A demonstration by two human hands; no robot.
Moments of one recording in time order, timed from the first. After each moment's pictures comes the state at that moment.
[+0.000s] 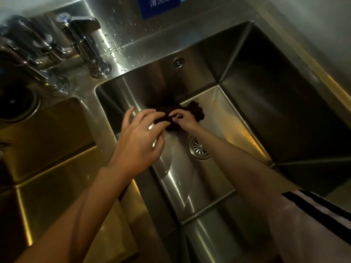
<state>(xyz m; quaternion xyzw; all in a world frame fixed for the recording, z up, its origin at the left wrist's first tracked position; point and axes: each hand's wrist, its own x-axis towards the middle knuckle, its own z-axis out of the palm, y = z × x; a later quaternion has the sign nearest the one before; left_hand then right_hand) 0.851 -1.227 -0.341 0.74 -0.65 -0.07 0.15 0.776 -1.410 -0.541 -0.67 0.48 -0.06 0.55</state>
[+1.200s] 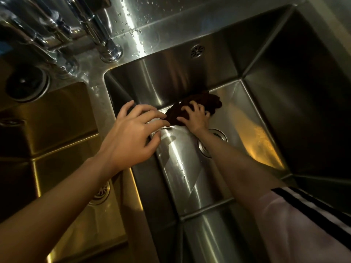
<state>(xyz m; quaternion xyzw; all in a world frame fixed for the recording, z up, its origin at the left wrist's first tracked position) 0.869 -1.223 -0.336 0.75 -0.64 -0.13 0.08 0.776 -1.410 -0.593 -0.88 0.41 0.07 0.23</state>
